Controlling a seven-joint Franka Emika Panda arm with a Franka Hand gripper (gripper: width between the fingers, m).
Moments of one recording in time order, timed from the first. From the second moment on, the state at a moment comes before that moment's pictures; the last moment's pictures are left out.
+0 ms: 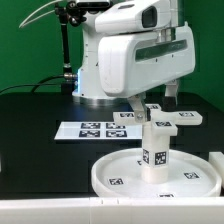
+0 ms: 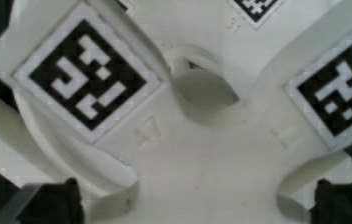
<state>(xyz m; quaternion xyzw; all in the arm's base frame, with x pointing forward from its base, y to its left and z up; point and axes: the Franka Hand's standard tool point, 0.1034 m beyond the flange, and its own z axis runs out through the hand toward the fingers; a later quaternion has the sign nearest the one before) 0.580 0.043 0.111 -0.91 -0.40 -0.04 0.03</state>
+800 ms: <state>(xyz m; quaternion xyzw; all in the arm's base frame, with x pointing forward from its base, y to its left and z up) 0.577 0.043 0.106 -0.92 -0.40 -0.04 0.04</state>
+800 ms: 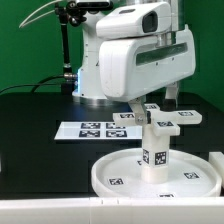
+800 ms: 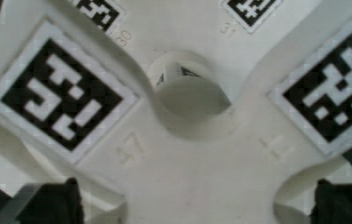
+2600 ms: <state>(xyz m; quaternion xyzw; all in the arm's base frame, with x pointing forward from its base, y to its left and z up) 0.576 0.040 0.104 -1.00 -0.06 -0.03 0.06</state>
